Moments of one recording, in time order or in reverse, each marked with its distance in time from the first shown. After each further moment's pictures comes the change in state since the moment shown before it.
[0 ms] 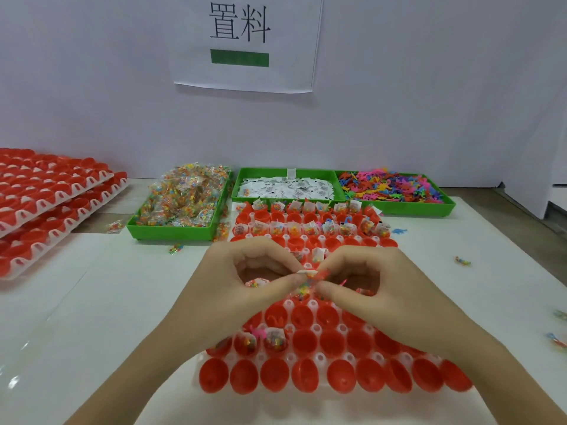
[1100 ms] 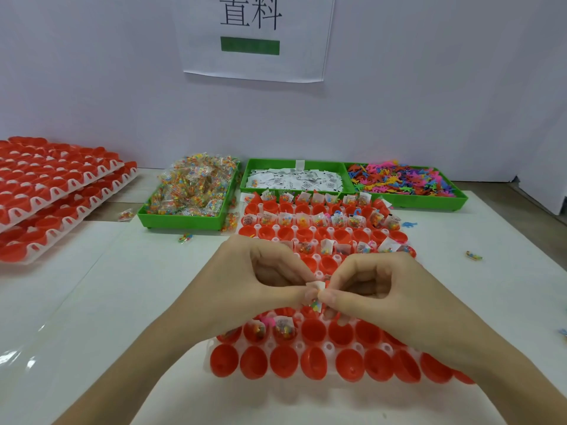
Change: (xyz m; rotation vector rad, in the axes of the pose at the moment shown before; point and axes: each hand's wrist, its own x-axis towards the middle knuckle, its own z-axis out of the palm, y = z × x) left_hand -0.005 0.005 -0.007 0.003 -0.150 -0.194; right_hand -0.012 -0.011 0.008 0.213 -0.071 0.202
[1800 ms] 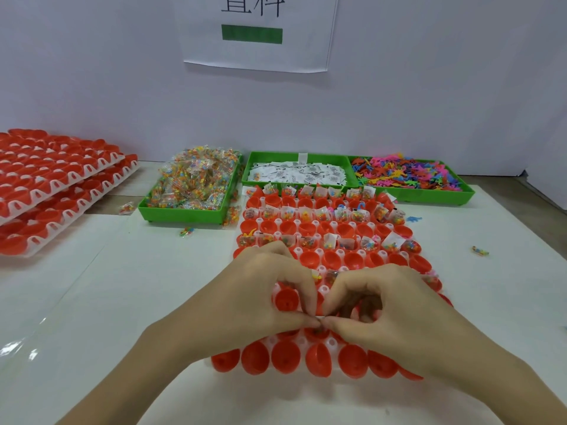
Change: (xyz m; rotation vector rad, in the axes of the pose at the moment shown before) left_hand -0.003 -0.002 0.005 0.593 -0.105 0.228; right_hand -0.005 0.006 0.008 -0.387 -0.049 -0.047
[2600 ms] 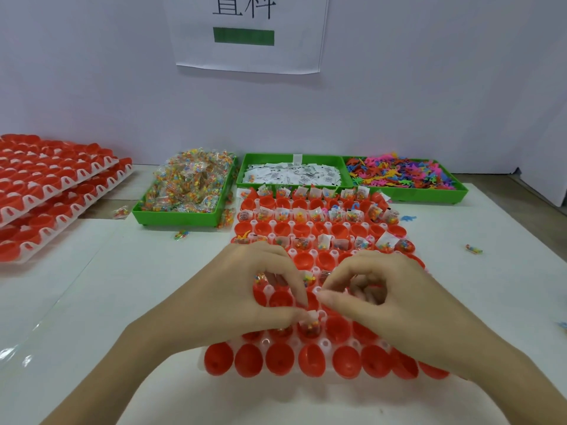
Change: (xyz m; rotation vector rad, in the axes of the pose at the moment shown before) left_hand 0.000 -0.001 -0.008 -0.121 -0.009 -0.037; right_hand -0.001 0.005 -0.007 0.038 0.140 -0.007
